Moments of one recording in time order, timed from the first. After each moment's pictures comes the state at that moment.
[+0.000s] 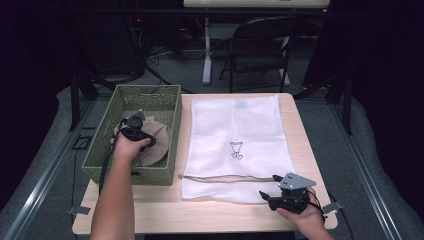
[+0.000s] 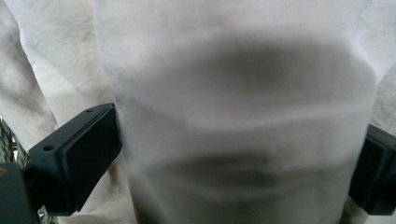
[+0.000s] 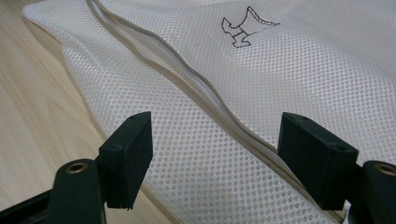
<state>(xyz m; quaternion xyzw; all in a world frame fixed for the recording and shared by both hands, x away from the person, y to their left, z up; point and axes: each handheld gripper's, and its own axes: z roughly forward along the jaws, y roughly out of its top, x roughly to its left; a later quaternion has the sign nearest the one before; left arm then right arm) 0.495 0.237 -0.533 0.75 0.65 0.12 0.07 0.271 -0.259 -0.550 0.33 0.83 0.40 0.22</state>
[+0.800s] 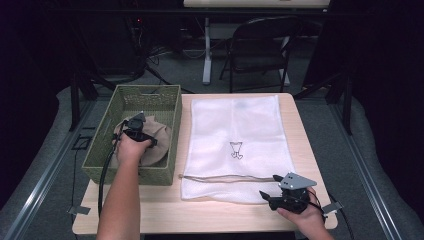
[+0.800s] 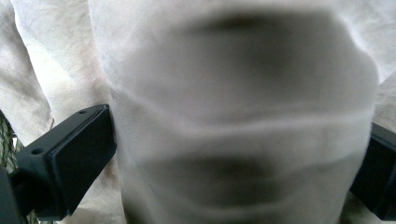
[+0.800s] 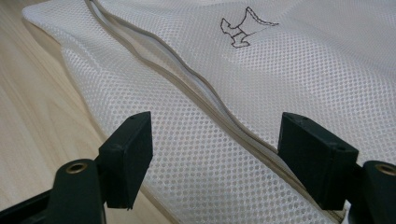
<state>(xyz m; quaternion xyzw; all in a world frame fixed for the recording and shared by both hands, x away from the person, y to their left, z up) 0.495 0.234 -0.540 0.73 0.67 0.13 0.05 0.271 -0.260 -0.551 0.34 0.83 0.40 0.22</state>
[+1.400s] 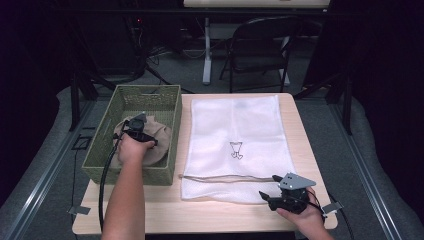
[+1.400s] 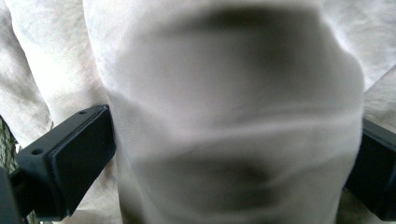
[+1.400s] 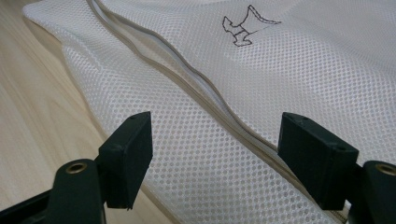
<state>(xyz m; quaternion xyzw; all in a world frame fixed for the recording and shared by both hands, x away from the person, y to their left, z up) 0.496 0.232 -0.544 0.73 0.66 0.14 0.04 0.271 -0.259 -0.552 0.34 0.83 0.40 0.21</state>
